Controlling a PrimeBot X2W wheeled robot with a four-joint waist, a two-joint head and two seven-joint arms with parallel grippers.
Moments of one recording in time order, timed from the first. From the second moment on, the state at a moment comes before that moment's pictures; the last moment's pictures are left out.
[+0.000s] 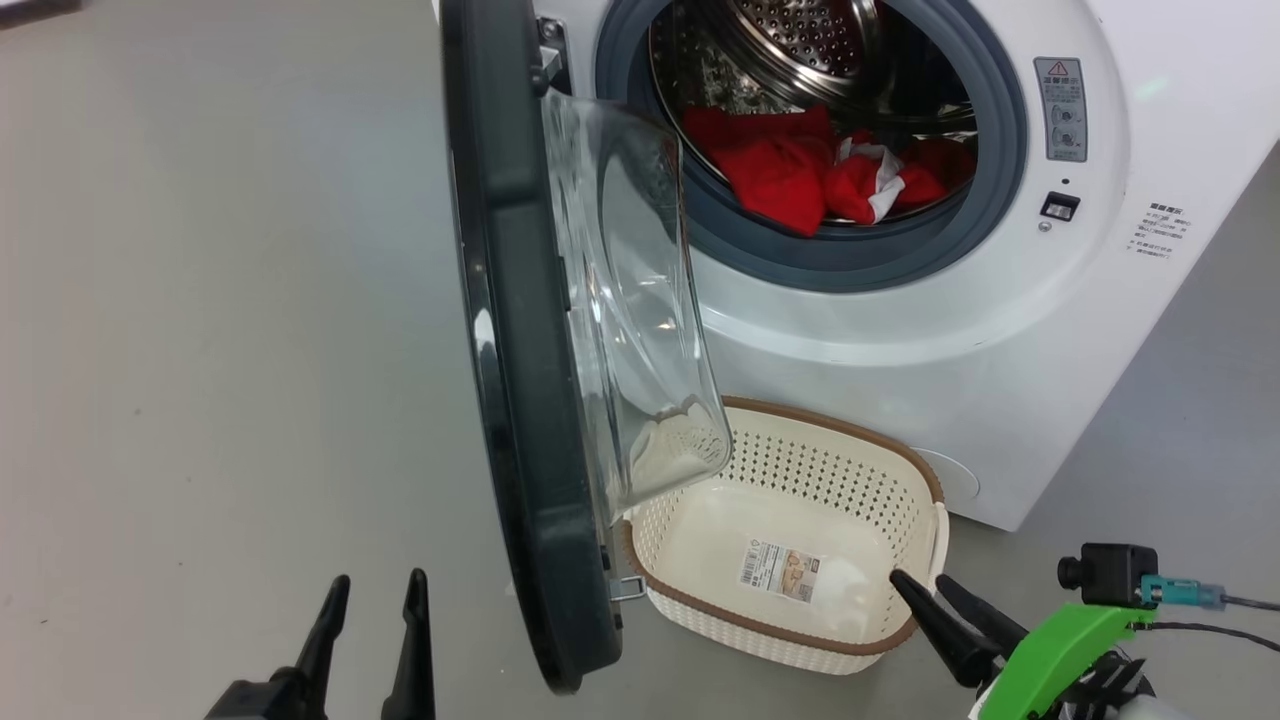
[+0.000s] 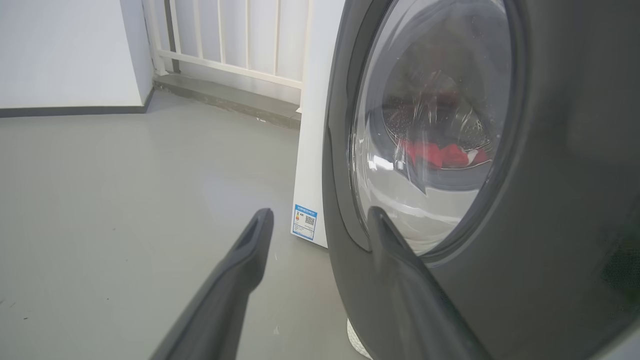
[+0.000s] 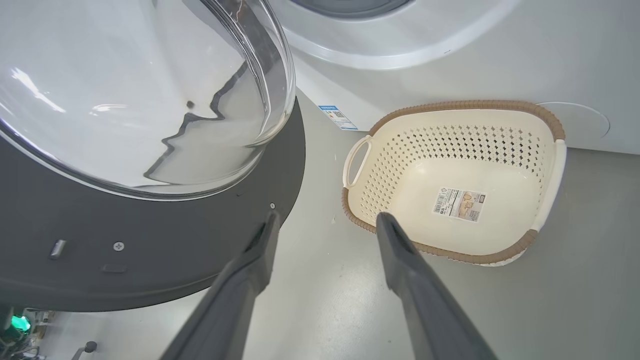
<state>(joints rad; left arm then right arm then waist) 0.01 0.04 -0.10 0.20 -0.30 0.02 -0.25 -0.21 -0.37 0.56 0.44 1.27 0.12 -0.02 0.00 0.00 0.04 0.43</state>
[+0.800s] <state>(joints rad) 0.02 0.04 -0.10 0.21 -0.30 0.02 -0.25 -0.21 -0.39 0.52 0.51 0.95 0.12 -0.25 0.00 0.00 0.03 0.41</state>
